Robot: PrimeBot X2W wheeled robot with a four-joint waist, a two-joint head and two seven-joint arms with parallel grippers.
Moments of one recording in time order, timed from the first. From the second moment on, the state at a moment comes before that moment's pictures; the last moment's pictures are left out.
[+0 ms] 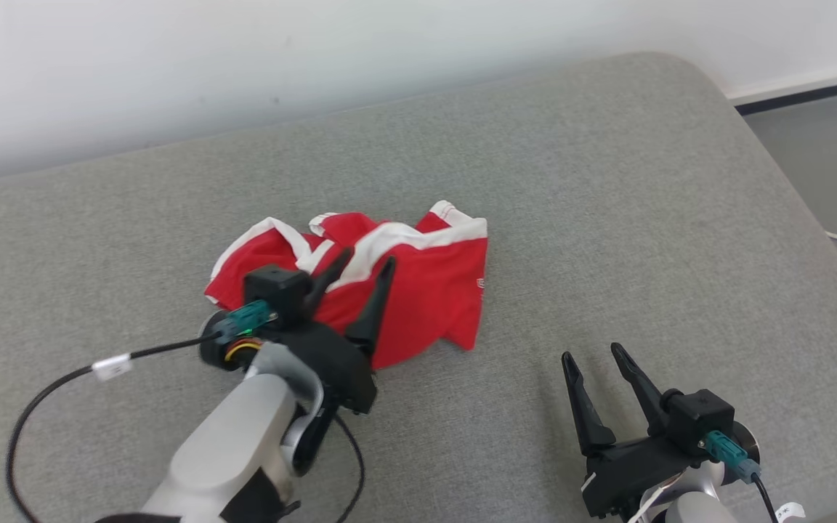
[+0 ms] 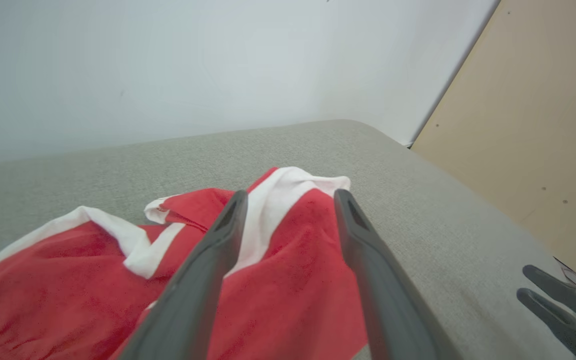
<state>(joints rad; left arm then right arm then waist) -0.76 0.10 -0.70 0.81 -0.74 -0.13 -0.26 -0.22 -0.12 0.16 0.46 0.22 0.13 -0.26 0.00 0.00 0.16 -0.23</state>
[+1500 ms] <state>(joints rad) 0.09 0.05 0.08 0.33 -0.15 -0.09 -0.26 -0.10 -0.11 0.11 0.44 0.18 0.13 -0.26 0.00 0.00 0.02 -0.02</state>
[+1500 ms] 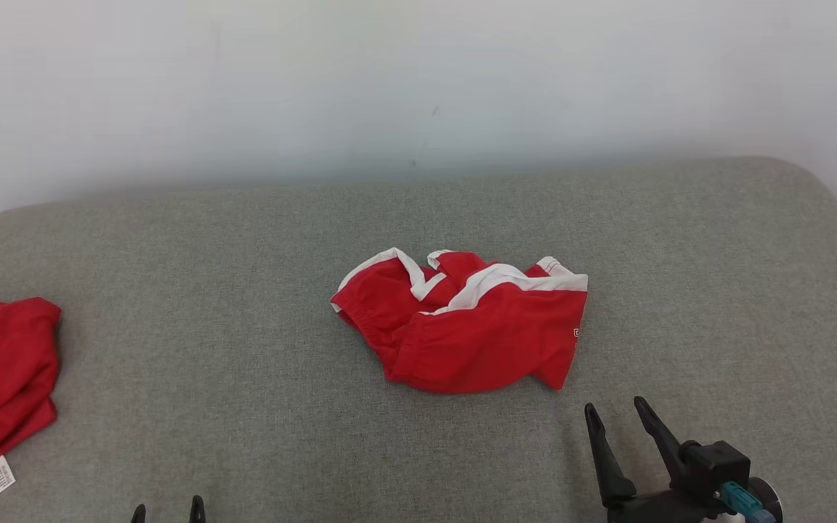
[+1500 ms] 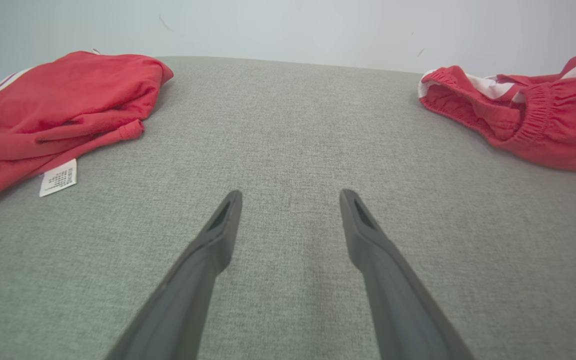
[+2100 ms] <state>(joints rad) 0.05 0.05 -0.01 0.33 -0.17 -0.11 -0.26 -0.12 -0.11 0.11 0.43 0.18 0.13 -0.26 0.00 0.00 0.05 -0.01</state>
